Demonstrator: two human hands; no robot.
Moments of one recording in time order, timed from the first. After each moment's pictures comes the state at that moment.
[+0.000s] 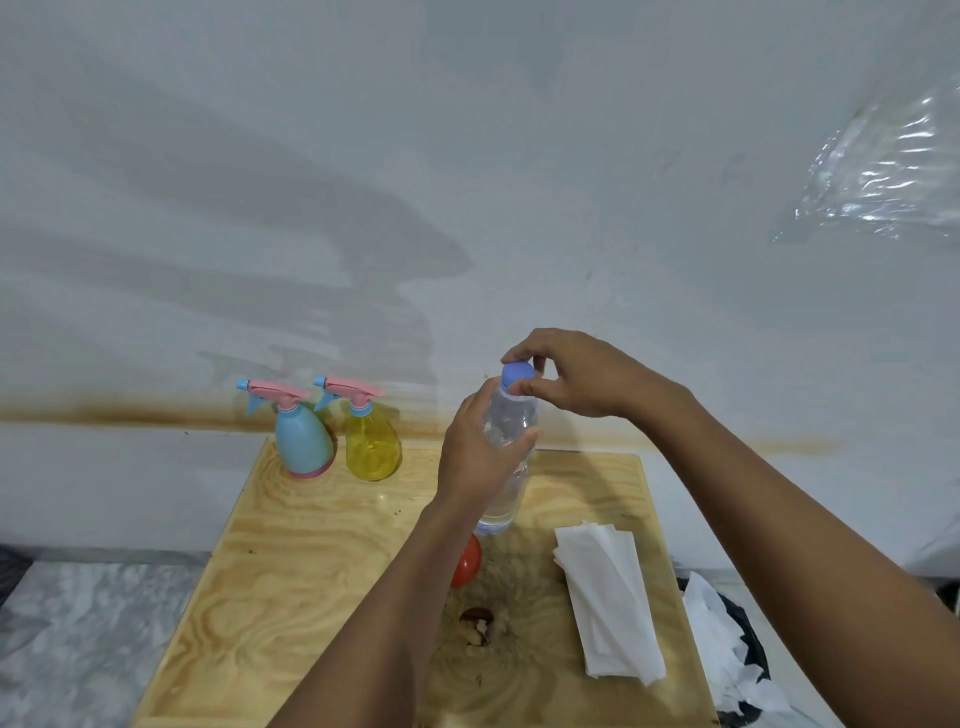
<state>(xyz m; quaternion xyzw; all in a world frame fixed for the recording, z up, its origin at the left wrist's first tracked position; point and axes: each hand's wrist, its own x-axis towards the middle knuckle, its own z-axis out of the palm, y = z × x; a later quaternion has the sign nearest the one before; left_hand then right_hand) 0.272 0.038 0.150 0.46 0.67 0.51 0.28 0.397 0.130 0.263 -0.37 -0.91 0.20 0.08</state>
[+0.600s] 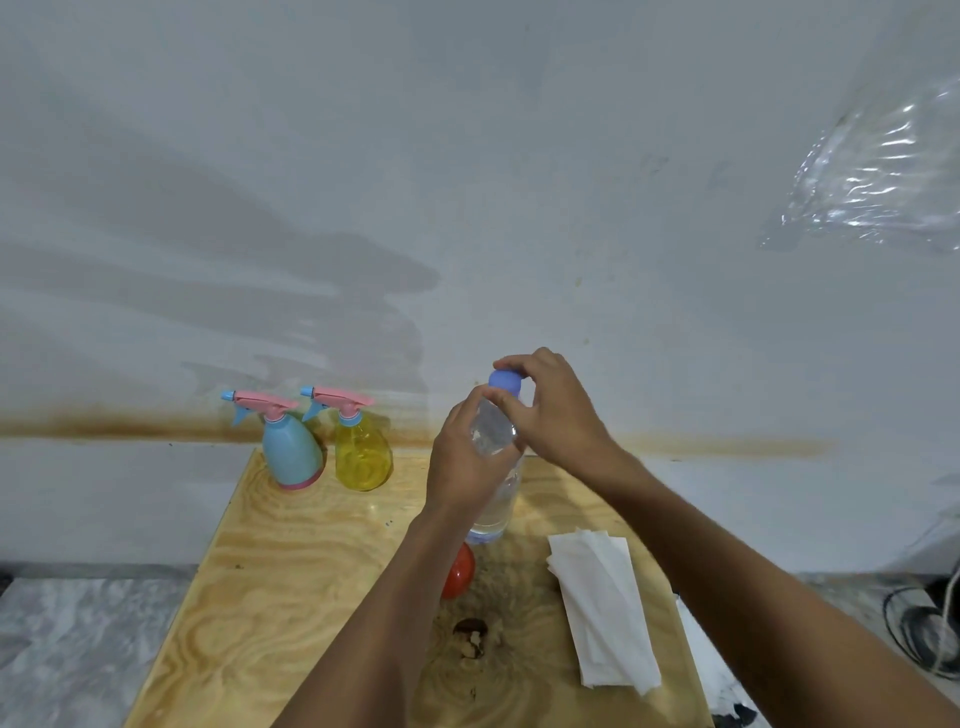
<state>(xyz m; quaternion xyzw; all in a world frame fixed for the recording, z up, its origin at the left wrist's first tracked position) 0.270 0.039 0.144 0.48 0.66 0.51 0.28 0.378 0.101 0.215 -0.43 -0.82 0.25 0.29</state>
